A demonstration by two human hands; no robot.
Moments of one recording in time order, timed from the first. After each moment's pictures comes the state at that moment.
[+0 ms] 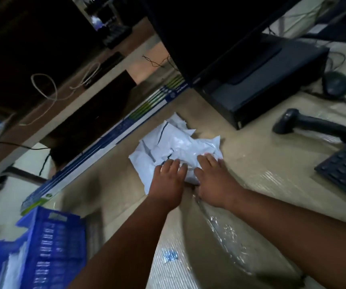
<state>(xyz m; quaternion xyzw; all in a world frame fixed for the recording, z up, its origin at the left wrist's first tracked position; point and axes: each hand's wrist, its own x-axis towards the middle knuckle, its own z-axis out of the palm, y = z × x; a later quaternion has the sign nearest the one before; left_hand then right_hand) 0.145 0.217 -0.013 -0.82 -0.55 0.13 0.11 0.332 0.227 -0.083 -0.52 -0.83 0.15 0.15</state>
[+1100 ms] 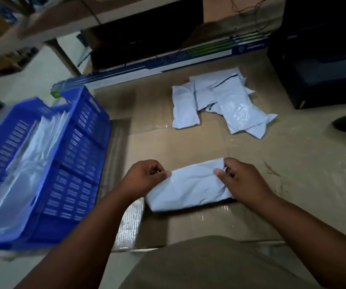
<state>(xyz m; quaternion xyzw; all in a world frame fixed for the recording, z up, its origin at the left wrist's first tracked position) 0.038 -0.024 -0.009 -0.47 -0.78 -0.25 -0.32 0.332 0.088 -0.061 -0.45 -0.78 0.37 0.22</state>
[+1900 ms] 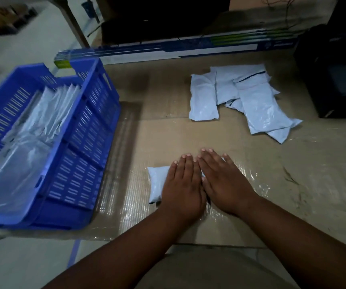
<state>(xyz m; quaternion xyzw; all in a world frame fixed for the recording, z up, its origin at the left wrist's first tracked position) 0.117 -0.033 -0.103 -0.65 -0.76 -0.10 0.02 0.254 0.077 -0.096 -0.29 -0.96 0.05 0.02</state>
